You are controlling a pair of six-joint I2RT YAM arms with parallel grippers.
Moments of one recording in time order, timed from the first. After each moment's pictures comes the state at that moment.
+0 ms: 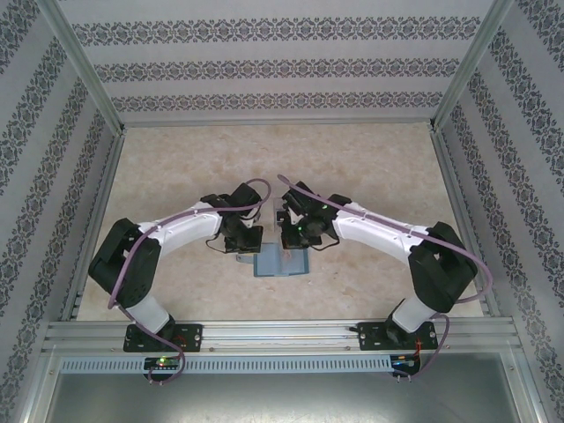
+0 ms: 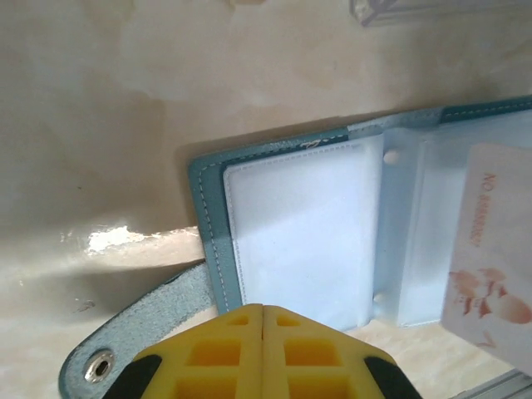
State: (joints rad) left arm -0.59 1.64 1.04 -0.73 0.28 -0.59; right arm 0.76 1.60 1.12 -0.69 -0.25 0.60
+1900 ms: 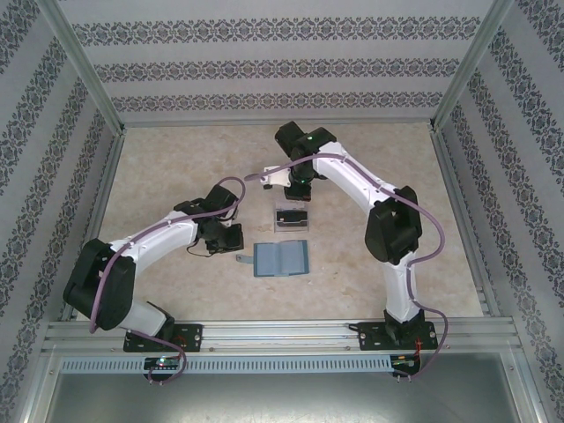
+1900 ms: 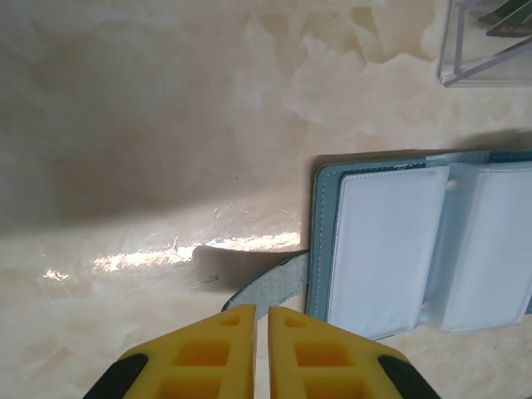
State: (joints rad) left arm -0.47 1.46 0.89 -0.69 0.24 -0.61; right arm 0.58 2.08 1.95 -1.24 -0.12 -0.92
